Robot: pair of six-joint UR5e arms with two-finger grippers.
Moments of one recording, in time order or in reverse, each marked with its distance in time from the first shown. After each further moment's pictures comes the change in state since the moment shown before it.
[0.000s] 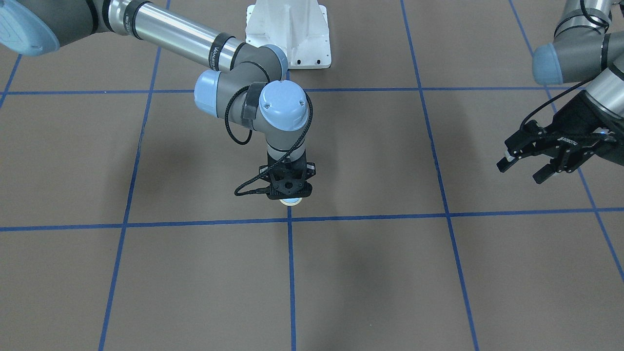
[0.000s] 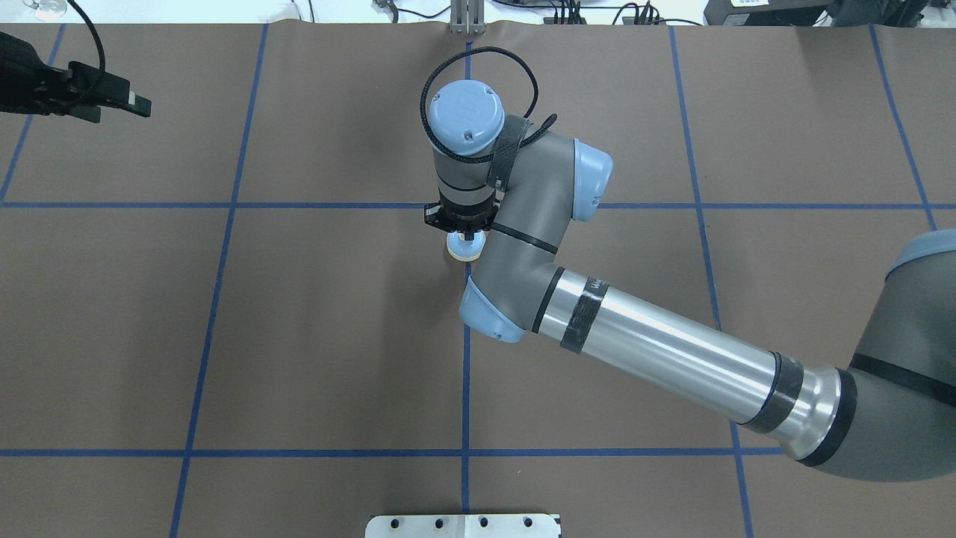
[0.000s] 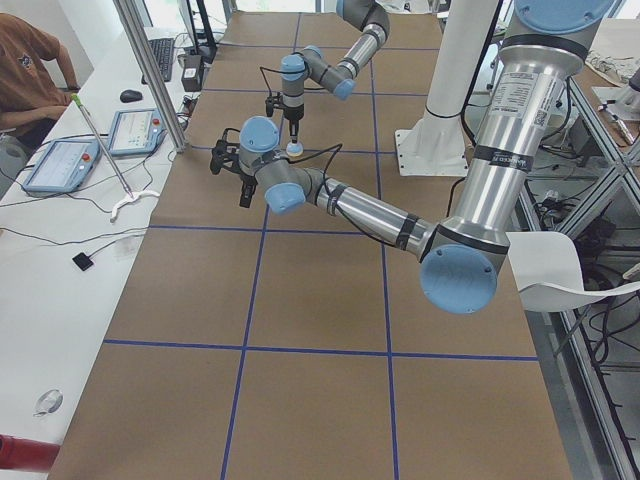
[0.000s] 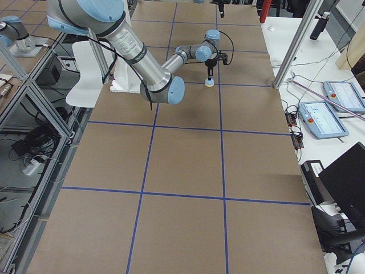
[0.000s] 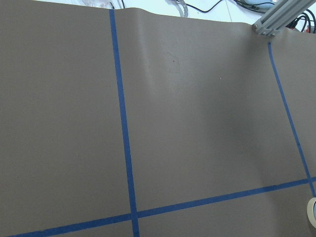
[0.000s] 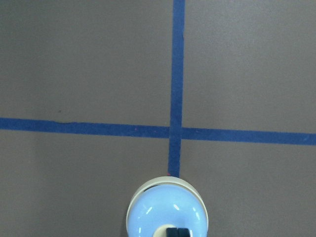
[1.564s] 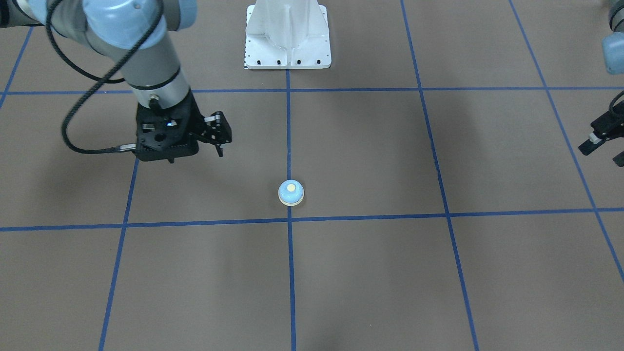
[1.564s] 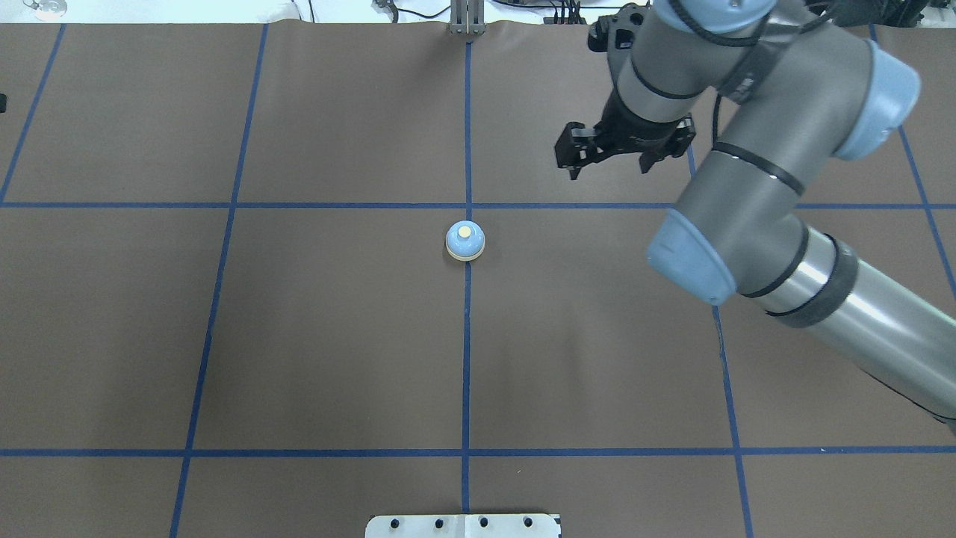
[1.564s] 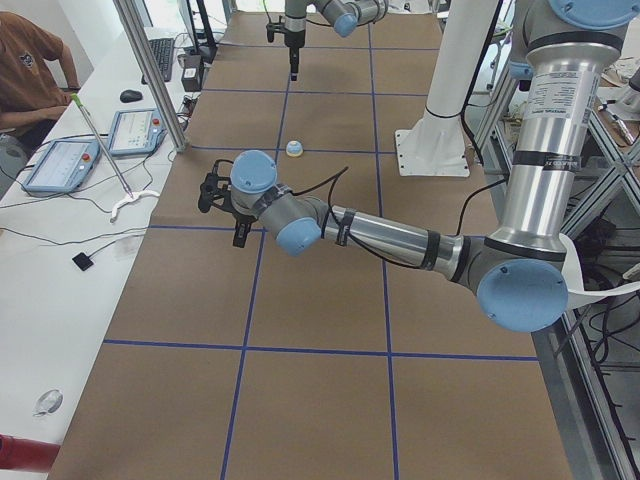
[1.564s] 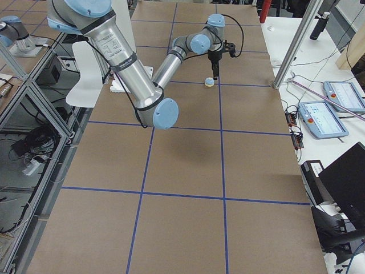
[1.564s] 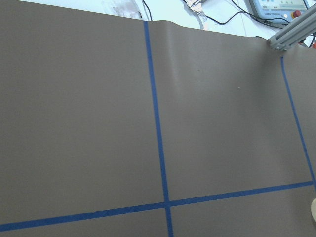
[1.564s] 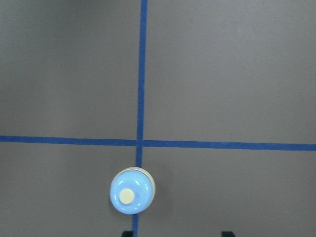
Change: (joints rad) left arm -0.246 0.149 0.018 0.088 -0.158 0.313; right arm 0.255 -0.343 0.655 -0.362 0.114 -0.289
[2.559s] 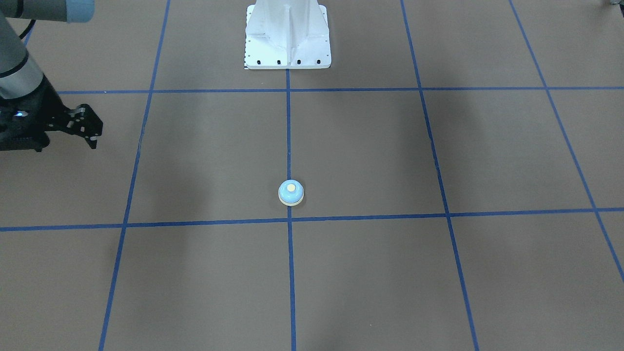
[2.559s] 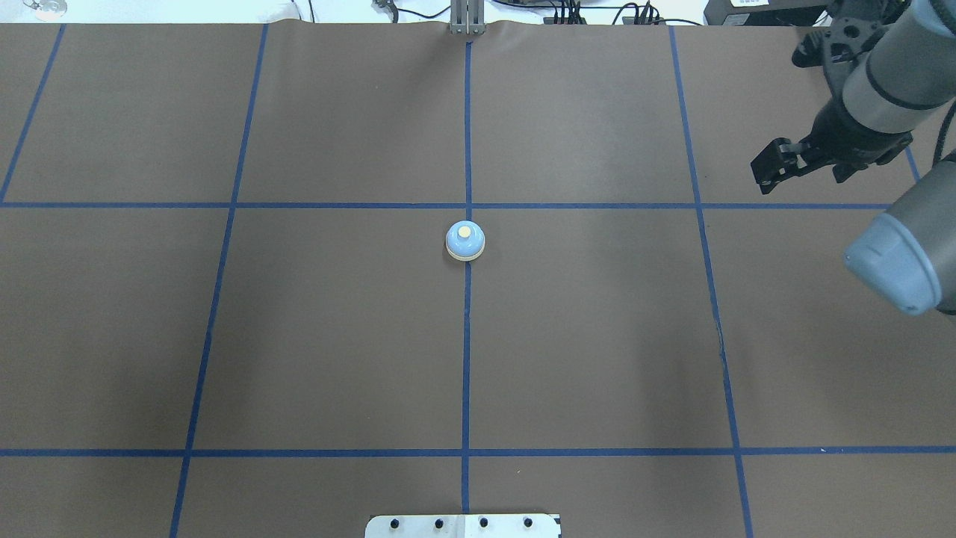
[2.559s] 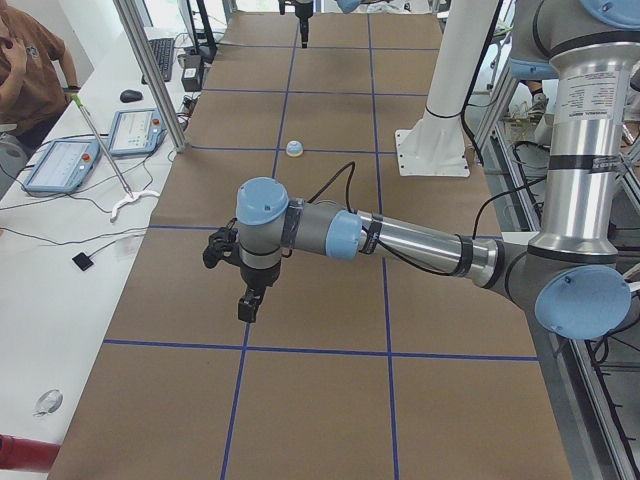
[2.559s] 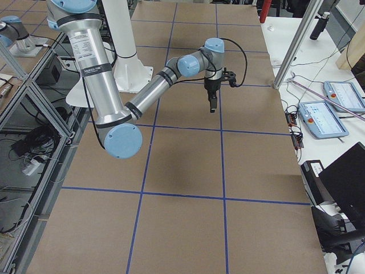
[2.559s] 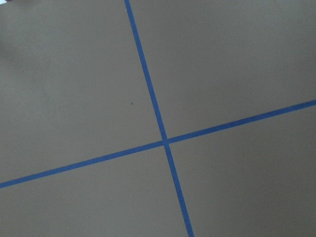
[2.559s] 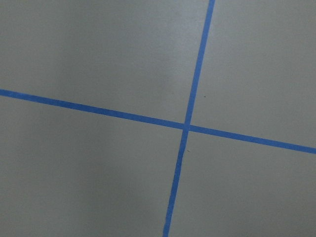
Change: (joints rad) left arm -0.158 0.102 -0.115 0.619 0.249 0.702; right arm 0.209 -0.342 0.151 -0.047 0.034 -0.210
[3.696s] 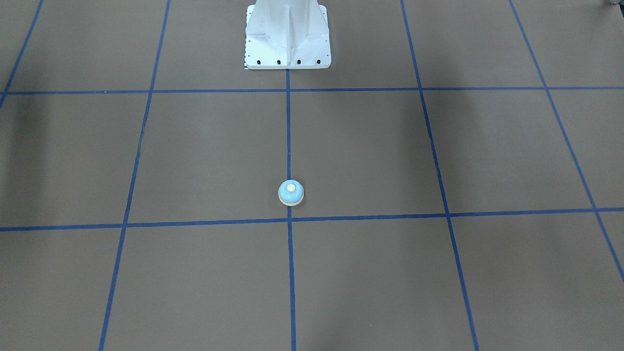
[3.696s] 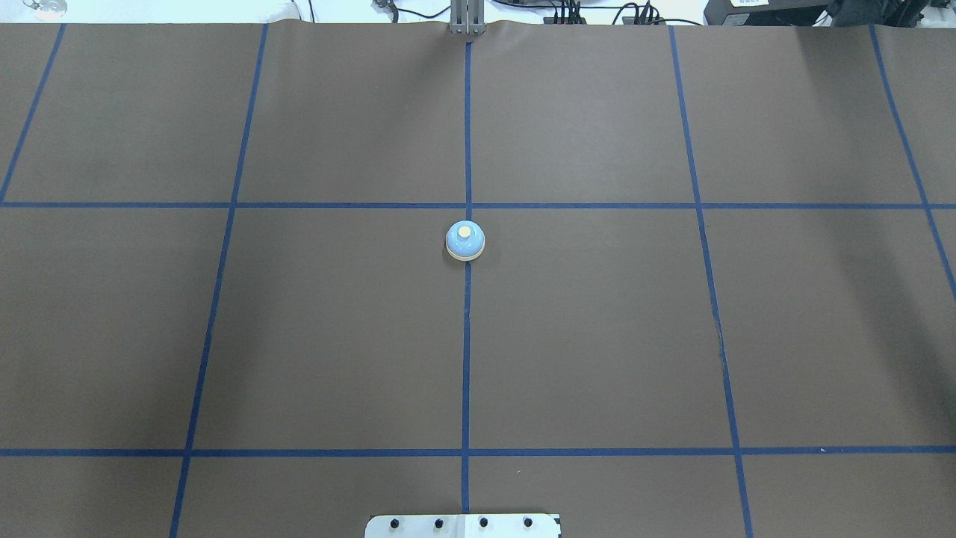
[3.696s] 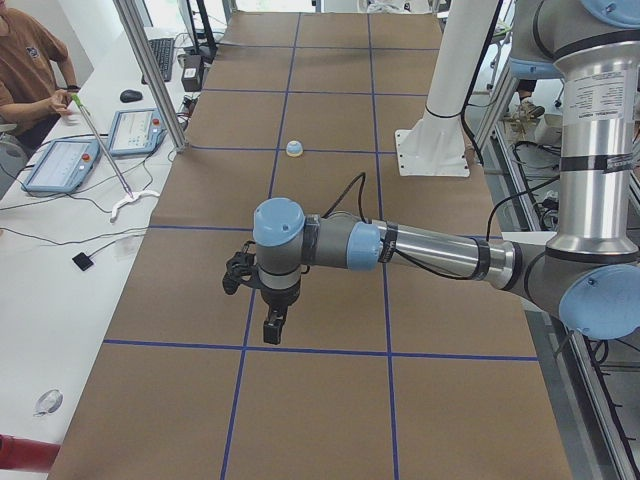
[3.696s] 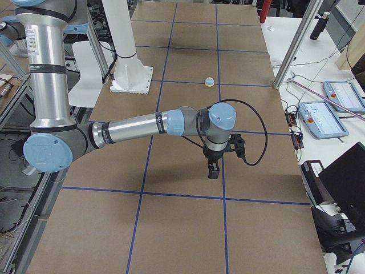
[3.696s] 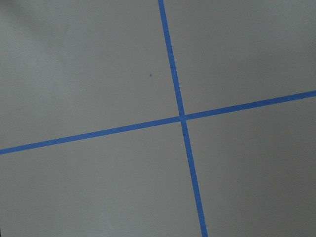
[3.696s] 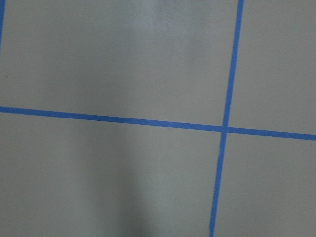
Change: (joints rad) left arm -0.002 0.079 -0.019 0.021 0.019 -0.019; right arm 0.490 -0.304 -0.245 0.131 0.241 -0.704
